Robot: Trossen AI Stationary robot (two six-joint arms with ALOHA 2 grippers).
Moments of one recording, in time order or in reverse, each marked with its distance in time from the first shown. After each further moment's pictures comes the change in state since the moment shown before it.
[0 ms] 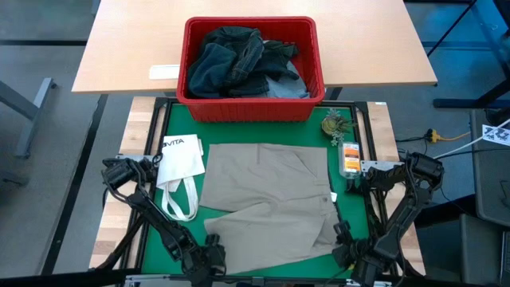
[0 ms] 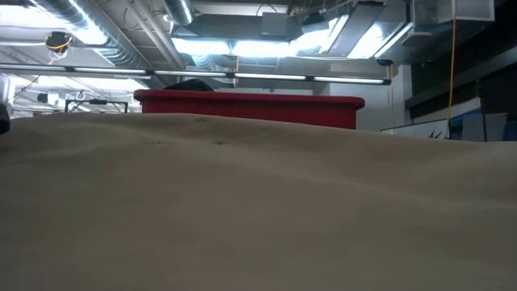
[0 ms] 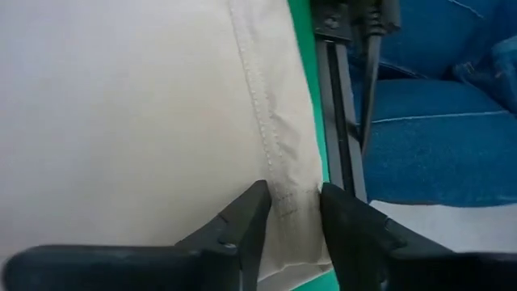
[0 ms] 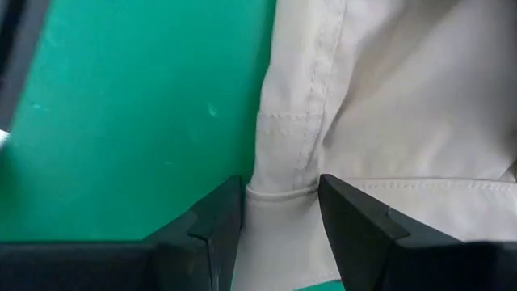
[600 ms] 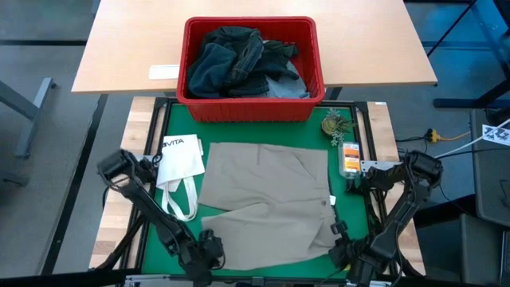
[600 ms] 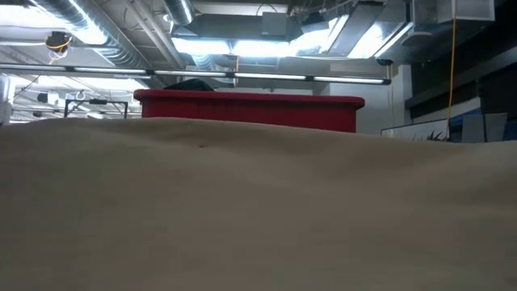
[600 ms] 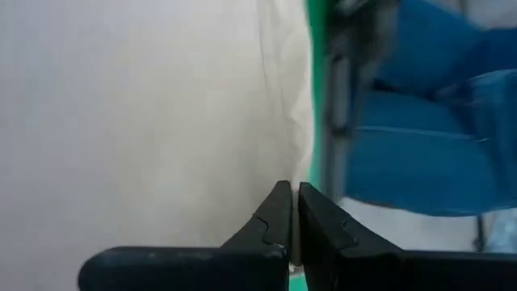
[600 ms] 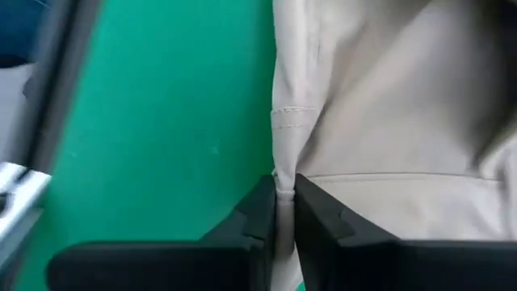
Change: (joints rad) left arm 0.011 -0.162 -0.009 -0.117 0.038 -0.146; right arm -0.054 -0.020 0.088 -0.045 -0.008 -0.037
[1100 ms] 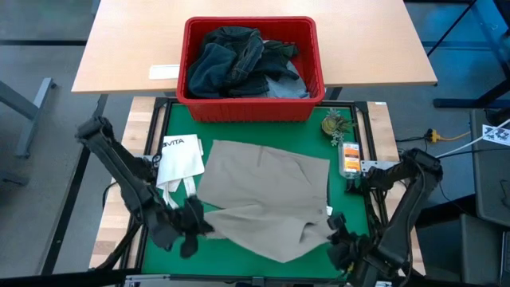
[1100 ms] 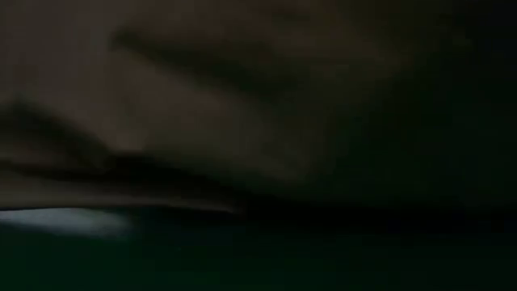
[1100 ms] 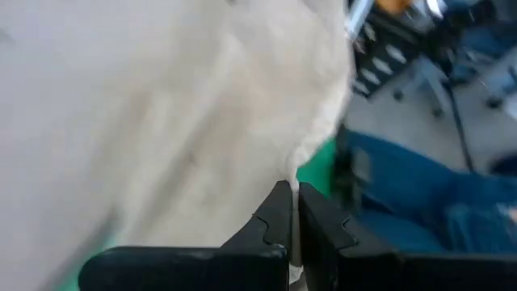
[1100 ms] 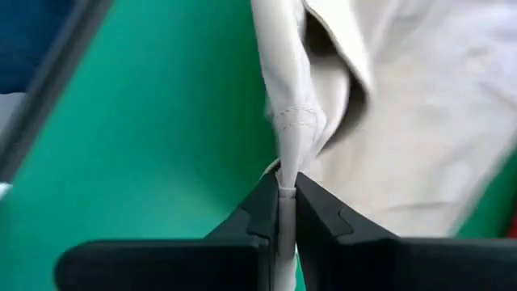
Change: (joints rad) left arm 0.043 -0.494 0.004 -0.378 -0.349 0.028; right arm -0.097 -0.009 0.449 -0.523 0.242 -0.240
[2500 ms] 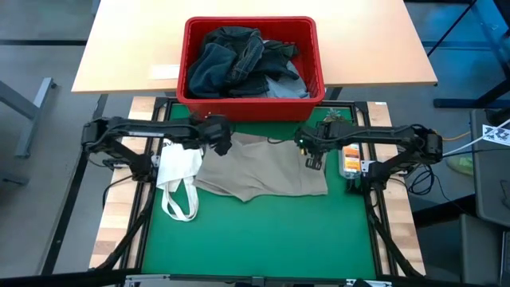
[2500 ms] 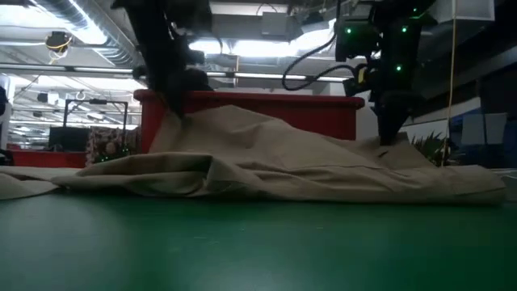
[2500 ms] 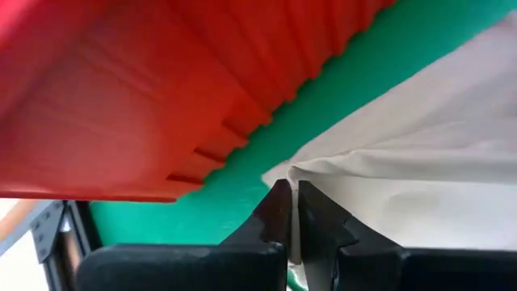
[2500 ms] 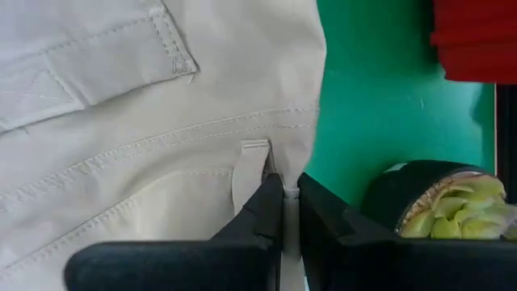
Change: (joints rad) left arm 1.011 0.127 0.000 -0.337 -0.089 0.468; right arm -1.282 -0.234 -0.498 0.353 -0.167 -0.487
